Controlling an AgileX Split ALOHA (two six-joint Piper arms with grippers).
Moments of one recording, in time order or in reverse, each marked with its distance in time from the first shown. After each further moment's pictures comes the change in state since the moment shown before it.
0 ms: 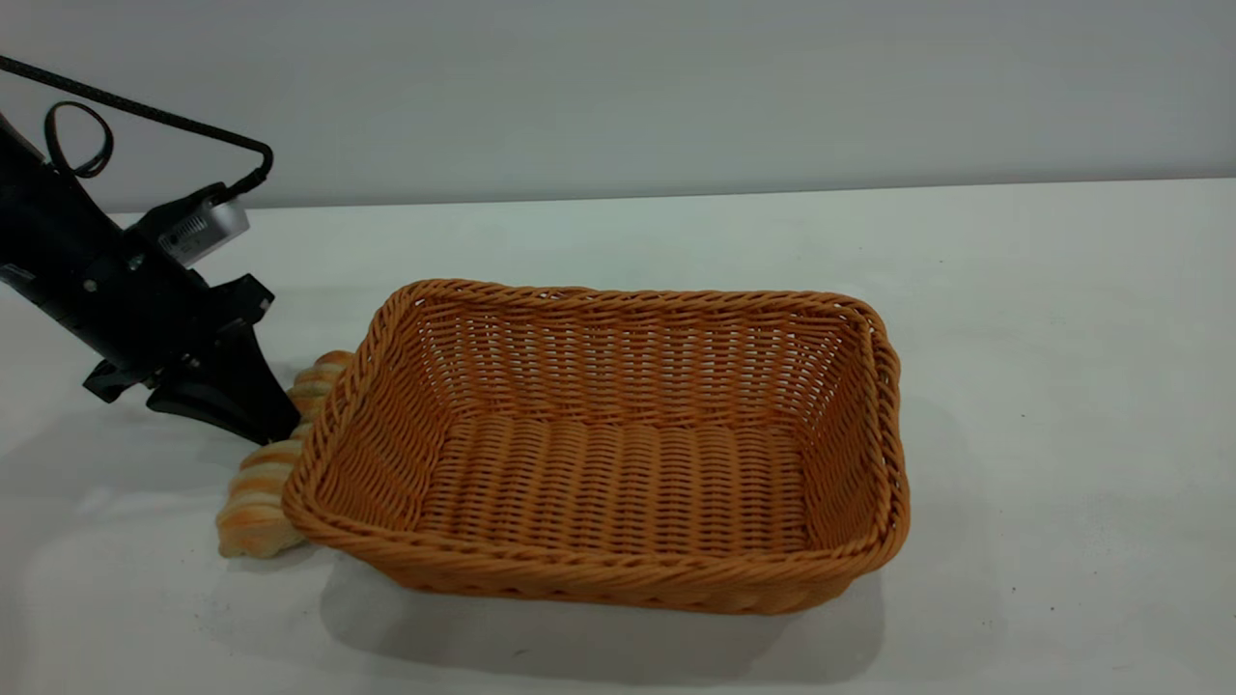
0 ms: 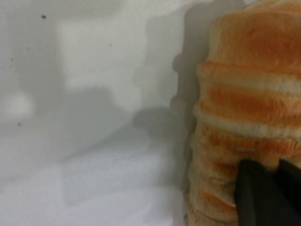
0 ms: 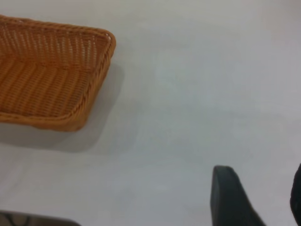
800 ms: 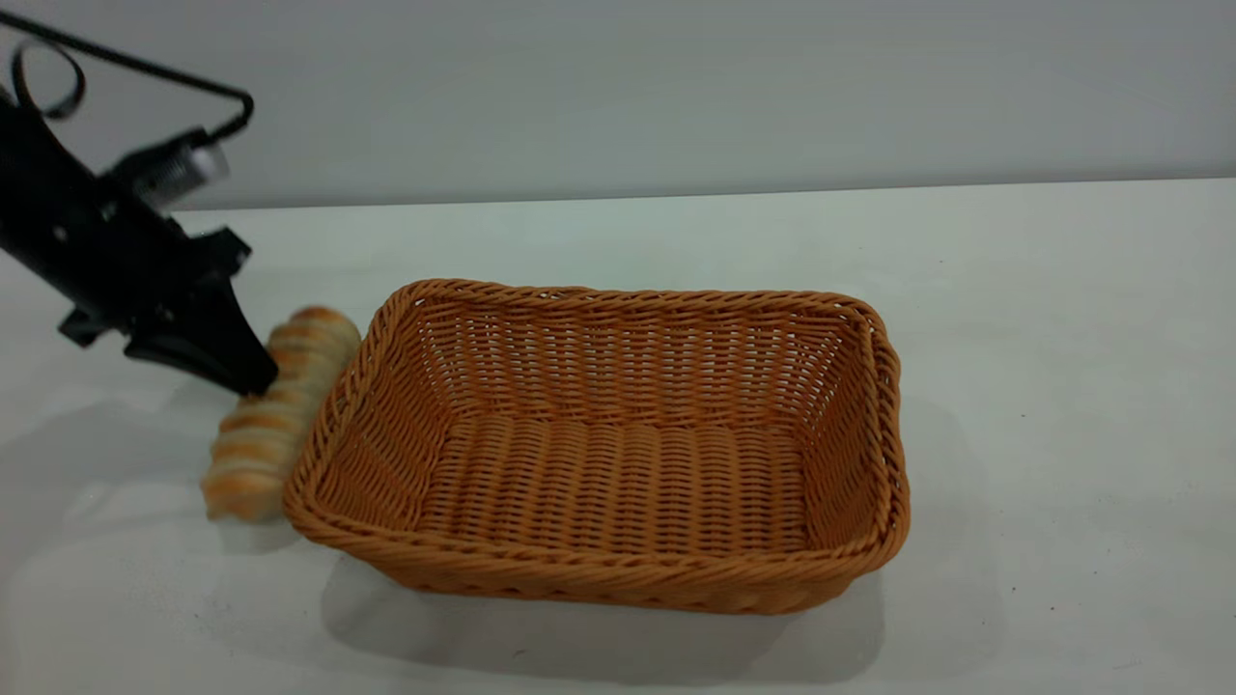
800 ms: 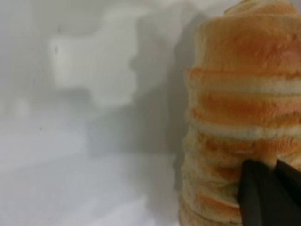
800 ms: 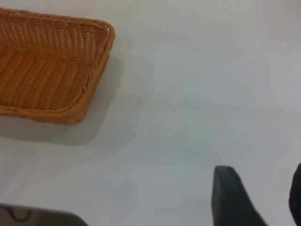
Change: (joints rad) left arm -0.001 -0.095 -0.001 0.032 0.007 0.000; right arm 0.000 0.000 0.000 0.000 0.019 0.003
